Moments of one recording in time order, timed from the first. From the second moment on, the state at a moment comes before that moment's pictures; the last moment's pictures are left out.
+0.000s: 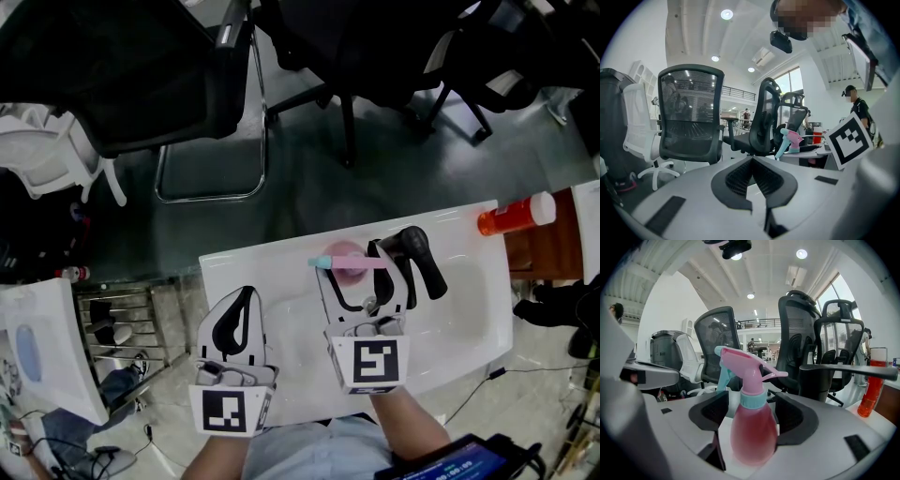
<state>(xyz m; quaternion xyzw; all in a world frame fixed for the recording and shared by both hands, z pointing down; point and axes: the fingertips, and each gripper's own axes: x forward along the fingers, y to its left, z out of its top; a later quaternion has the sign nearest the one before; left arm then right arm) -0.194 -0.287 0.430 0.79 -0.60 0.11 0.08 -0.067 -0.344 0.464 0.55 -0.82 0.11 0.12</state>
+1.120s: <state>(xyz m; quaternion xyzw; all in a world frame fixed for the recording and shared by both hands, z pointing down) -0.196 -0.288 0.434 0.79 -0.59 0.11 0.09 -0.064 -0.348 0.465 0.56 -0.81 0.10 0.13</state>
